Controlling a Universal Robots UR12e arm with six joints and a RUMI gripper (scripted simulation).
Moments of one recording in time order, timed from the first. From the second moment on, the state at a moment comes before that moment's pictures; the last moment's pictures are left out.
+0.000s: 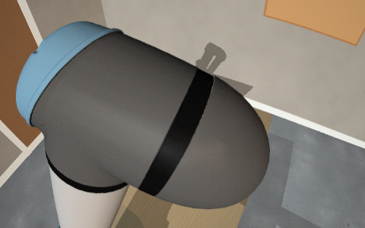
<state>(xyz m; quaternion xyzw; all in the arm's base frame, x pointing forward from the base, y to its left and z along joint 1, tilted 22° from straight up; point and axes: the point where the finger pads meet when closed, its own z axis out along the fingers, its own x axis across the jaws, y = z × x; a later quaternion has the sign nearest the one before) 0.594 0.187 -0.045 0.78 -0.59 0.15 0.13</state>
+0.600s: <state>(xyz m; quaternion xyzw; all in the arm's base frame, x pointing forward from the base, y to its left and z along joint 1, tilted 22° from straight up) 0.594 0.180 -0.061 0.78 -0.59 0.14 0.13</state>
